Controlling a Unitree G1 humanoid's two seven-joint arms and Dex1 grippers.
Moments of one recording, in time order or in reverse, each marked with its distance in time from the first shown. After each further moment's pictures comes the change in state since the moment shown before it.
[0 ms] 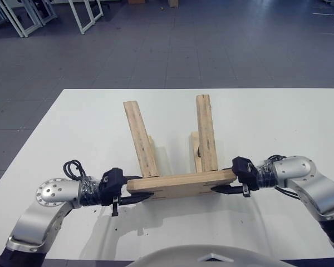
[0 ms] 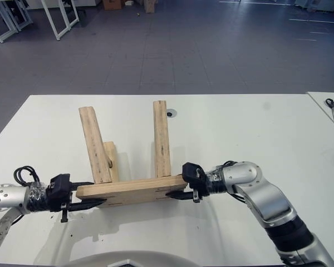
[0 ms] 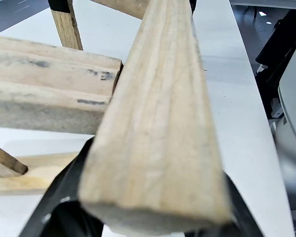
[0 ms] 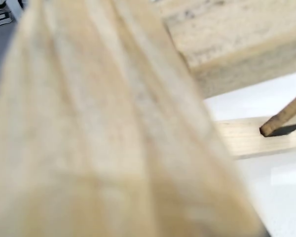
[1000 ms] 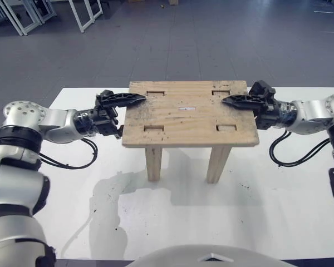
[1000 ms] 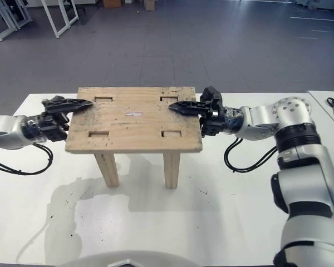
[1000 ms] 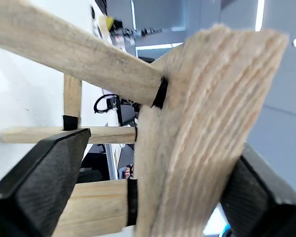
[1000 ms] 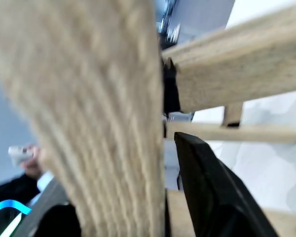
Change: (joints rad) left arm -1.195 0.041 -0.555 1.468 -1.397 1.245 0.538; right arm -0.845 0.057 0.079 1.336 1.460 0.980 -0.580
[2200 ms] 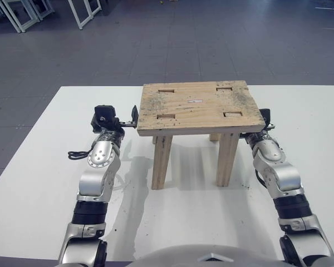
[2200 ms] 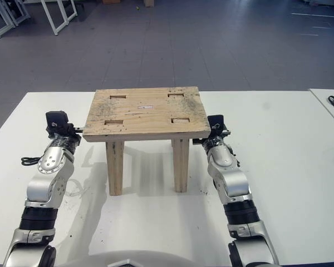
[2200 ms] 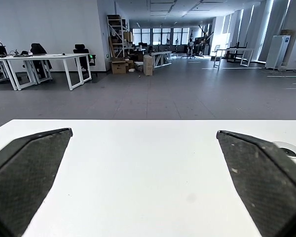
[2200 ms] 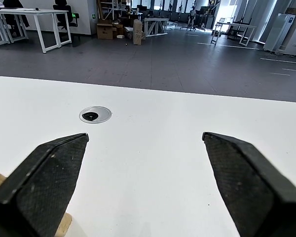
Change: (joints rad) left arm 0.740 -0.548 0.511 -1.074 1.622 -1.383 0.696; right arm 0.701 0.424 -0.230 -0.908 -1.566 -1.196 -0.661
